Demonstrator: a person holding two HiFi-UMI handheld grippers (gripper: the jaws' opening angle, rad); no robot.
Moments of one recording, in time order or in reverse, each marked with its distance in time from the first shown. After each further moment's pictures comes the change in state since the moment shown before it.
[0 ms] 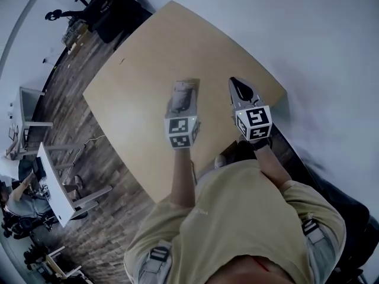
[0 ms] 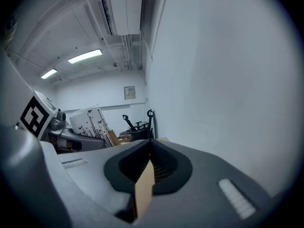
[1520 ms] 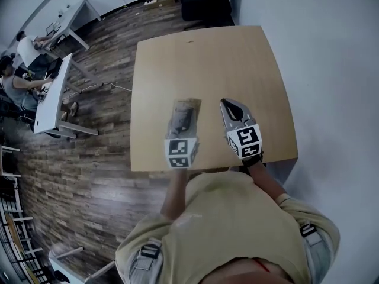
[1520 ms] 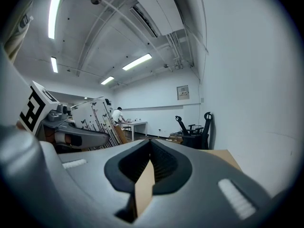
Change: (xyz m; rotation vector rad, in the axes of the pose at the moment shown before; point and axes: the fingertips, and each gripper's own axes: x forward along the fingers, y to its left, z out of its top) left arm -0.155 0.053 -0.031 -0.167 -0.134 0.575; right arm 0.029 0.177 0.004 -0.203 -0.008 0.672
